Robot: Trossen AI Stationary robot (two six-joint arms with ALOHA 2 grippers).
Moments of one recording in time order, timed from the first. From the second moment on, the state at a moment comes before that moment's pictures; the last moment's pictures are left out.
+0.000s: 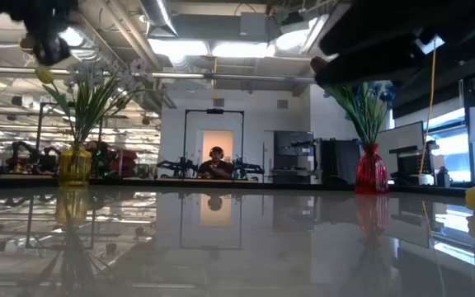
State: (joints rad) left arm 0.21 0.35 0.61 -0.60 0.32 -0.62; right arm 0.67 1.72 0.97 0.06 0.65 0.64
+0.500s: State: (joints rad) left arm -0.22 0.53 0.54 -0.14 0.19 -0.56; right arm 0.76 1.61 1.01 -0.53 0.40 1.16
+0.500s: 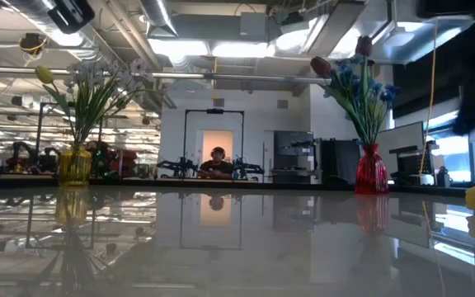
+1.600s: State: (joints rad) left arm -0.38 0.89 0.54 0.04 -0.02 -0.46; right arm 0.82 1.60 0.79 -0.79 0.20 1.65
